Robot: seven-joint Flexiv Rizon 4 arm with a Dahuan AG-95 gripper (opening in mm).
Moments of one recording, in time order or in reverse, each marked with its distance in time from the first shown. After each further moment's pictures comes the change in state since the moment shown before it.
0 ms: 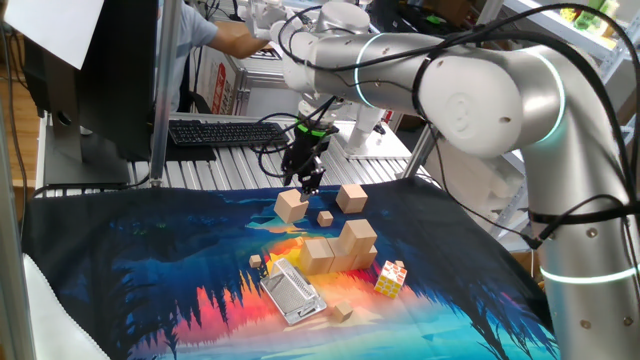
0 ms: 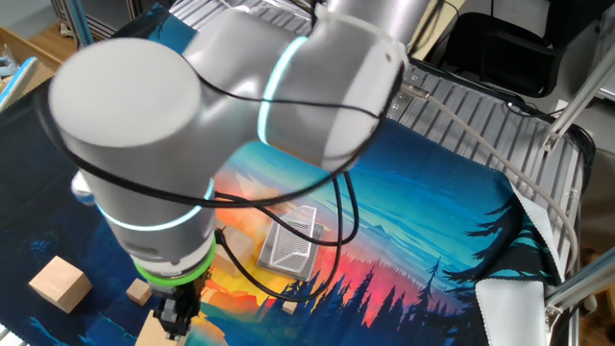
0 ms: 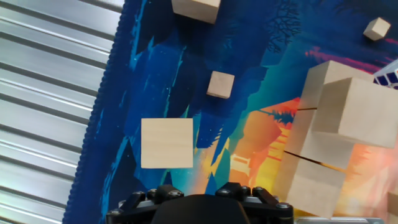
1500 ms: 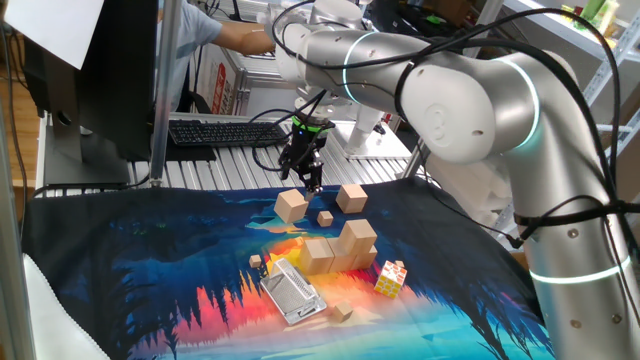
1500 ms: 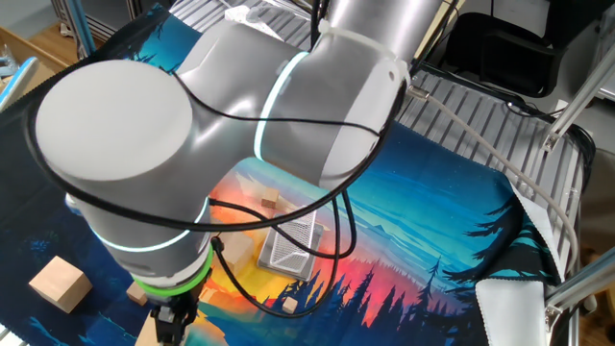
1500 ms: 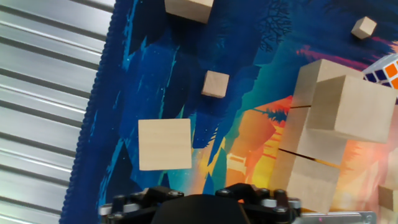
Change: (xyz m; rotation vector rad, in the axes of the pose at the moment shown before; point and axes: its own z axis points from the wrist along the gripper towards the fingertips) arm -0.001 0.007 0.001 0.043 -0.002 0.016
